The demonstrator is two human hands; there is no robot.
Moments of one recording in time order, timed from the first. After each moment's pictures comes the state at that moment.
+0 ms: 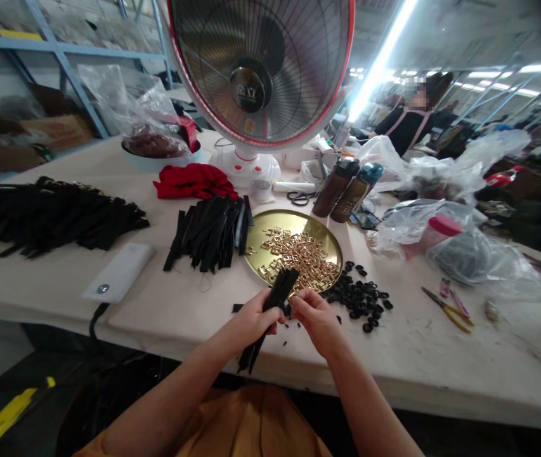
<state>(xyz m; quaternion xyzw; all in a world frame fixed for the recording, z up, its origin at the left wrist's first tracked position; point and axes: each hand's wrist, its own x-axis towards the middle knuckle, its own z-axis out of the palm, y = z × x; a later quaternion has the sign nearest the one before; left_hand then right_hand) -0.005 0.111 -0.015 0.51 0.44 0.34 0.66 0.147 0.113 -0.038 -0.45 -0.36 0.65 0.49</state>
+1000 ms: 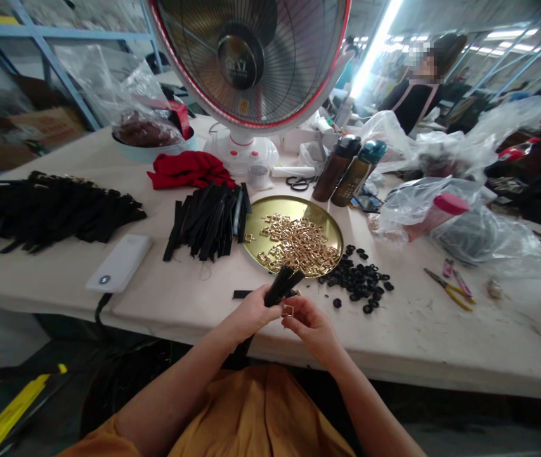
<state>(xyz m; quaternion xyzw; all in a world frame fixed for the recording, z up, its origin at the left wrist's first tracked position) 0.003 0.104 -0.030 0.55 0.51 0.29 0.60 0.149 0.074 -0.062 -0.47 -0.43 0.62 0.45</state>
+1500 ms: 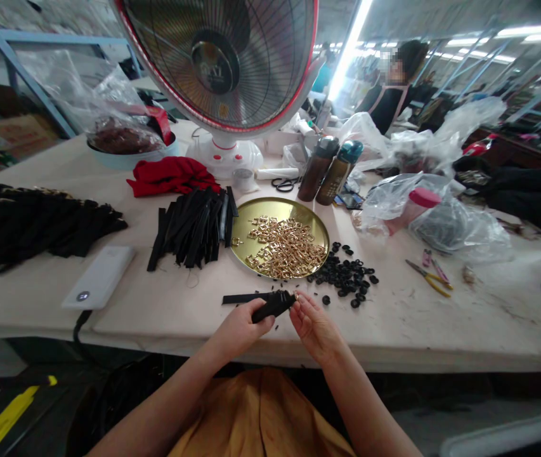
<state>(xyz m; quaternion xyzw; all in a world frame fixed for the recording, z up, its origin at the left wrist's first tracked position) -0.008 0.092 -0.035 0.65 0.49 0.24 0.53 0.161 0.081 -0.047 -0.45 -0.07 0.68 0.58</state>
